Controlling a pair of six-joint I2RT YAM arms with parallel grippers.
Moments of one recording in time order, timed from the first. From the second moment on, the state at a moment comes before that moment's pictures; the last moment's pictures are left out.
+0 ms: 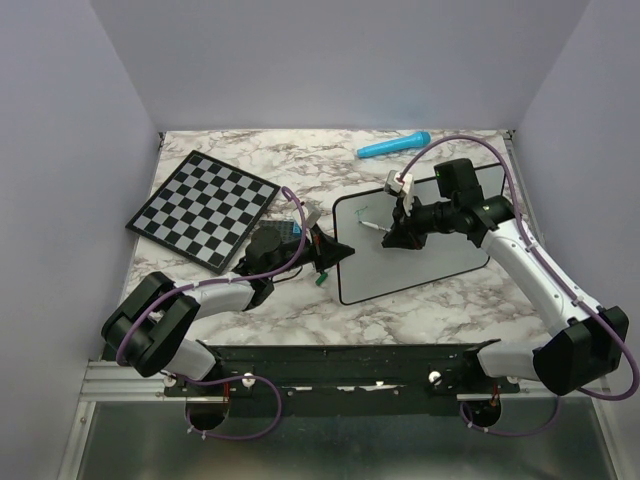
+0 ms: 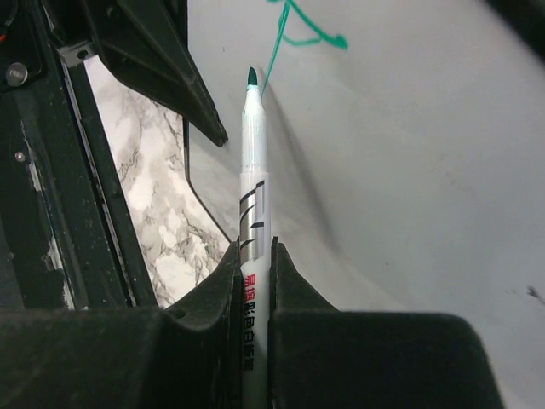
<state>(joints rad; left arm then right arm) -0.66 1.43 0.51 0.94 0.50 -0.46 0.37 1.30 1.18 -0.76 -0.73 -0.51</state>
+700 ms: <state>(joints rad) -0.67 1.43 0.51 0.94 0.50 -0.46 0.37 1.31 1.20 -0.75 -0.72 -0.47</state>
